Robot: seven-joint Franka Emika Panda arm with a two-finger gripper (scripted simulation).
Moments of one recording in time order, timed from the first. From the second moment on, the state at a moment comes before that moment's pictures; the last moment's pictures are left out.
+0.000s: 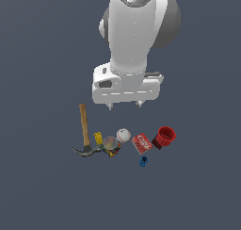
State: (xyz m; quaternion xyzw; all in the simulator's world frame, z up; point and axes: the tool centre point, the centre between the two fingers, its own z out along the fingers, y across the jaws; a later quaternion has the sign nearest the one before) arm 0.030 0.015 0.283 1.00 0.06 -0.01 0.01
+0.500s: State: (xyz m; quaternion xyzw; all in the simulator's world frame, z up) arm 0.080 0.042 0.228 0.99 0.13 -0.01 0.01
